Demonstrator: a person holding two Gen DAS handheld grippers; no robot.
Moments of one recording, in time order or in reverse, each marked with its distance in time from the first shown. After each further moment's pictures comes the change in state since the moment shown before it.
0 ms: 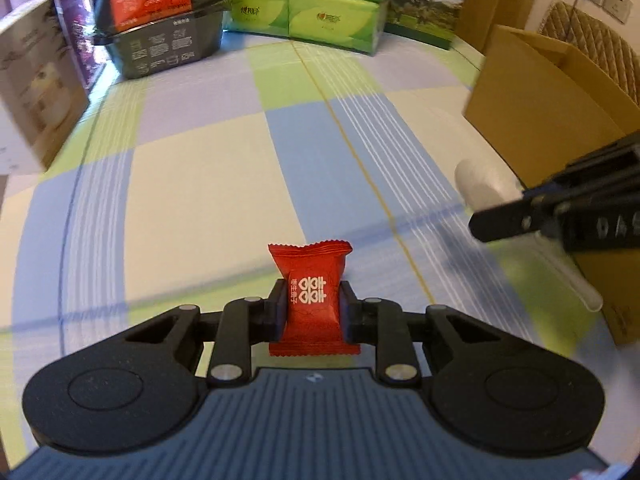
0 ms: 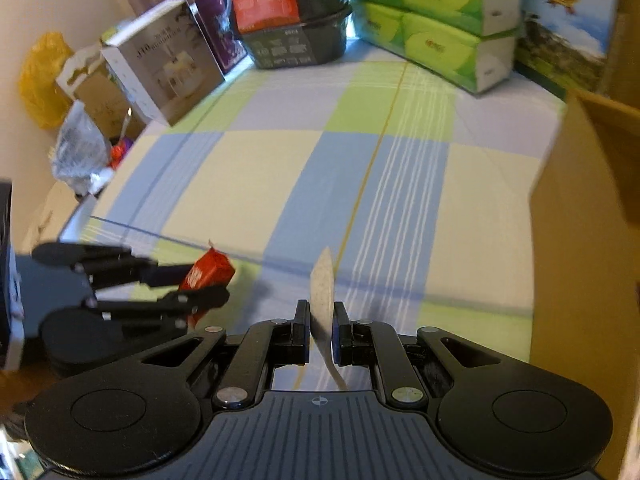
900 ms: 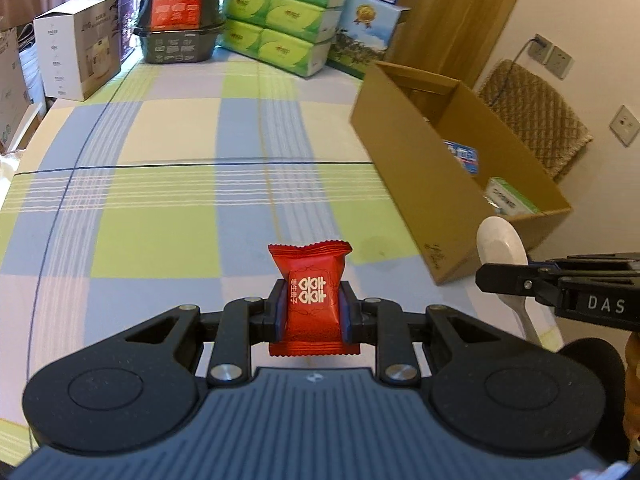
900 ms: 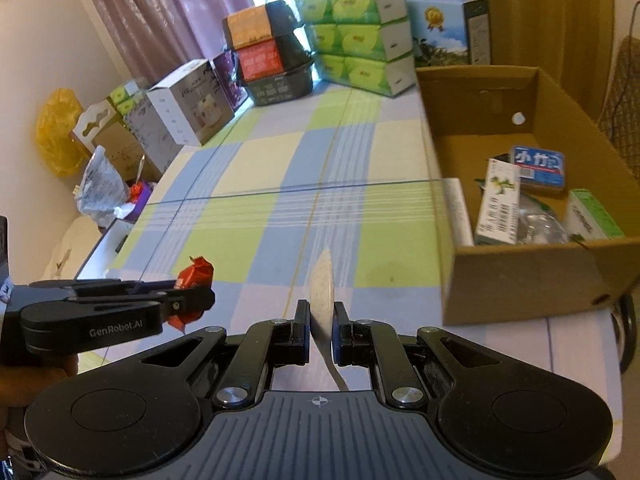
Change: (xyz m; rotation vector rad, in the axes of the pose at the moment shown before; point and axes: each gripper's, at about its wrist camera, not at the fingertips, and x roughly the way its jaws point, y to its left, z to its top) left arm -0.166 -0.126 -0.111 -0.186 -0.112 -0.096; right arm -0.184 0.029 -0.176 0.098 -0.185 -0.051
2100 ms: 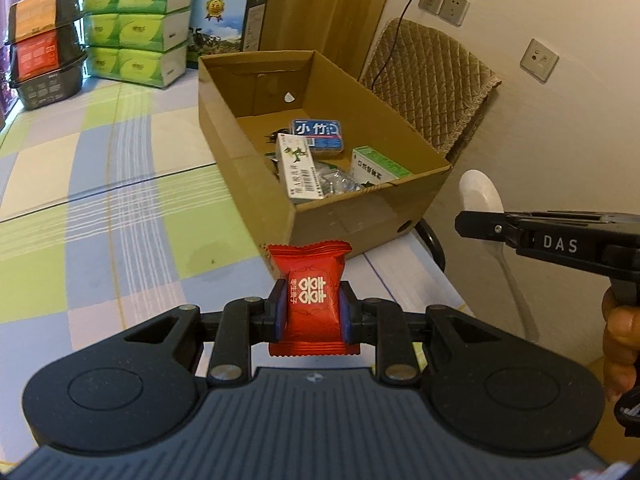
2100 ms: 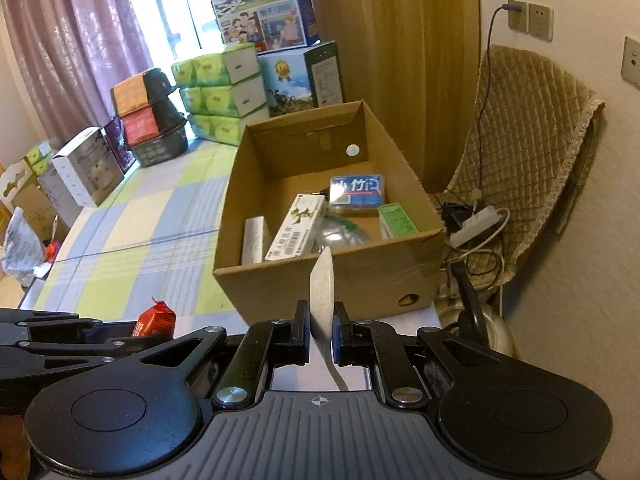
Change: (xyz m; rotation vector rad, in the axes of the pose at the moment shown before) left arm 0.026 -0.151 0.003 0.197 0.034 -0.156; right arm -0.090 -0.112 -0.015 0.116 -0.139 -0.253
